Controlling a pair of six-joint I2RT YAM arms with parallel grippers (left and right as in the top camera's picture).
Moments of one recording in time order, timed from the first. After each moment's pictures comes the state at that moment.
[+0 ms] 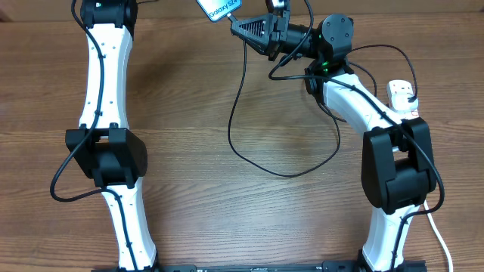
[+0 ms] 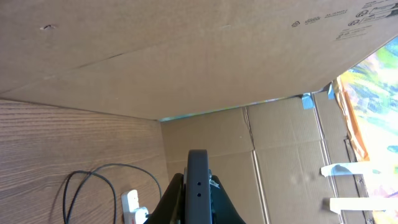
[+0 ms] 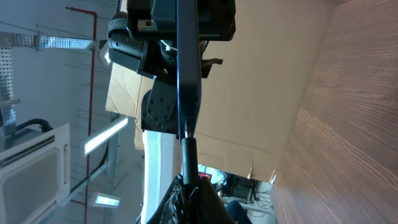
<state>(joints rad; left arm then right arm) 0.00 2.34 2.48 -0.23 1.00 -1.23 0.28 2.09 1.54 0.95 -1.11 1.72</state>
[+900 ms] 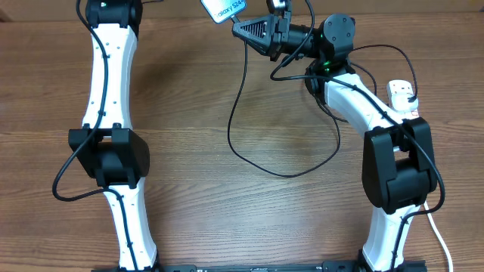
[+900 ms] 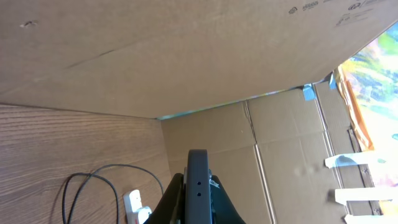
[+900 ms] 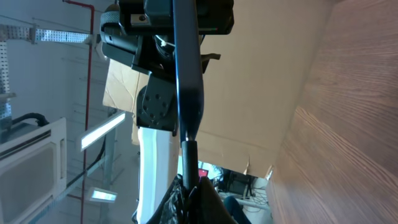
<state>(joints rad) -0.02 2.34 2.48 -0.22 1.00 -1.19 0.27 2.09 1.54 0.95 -1.14 1.70</state>
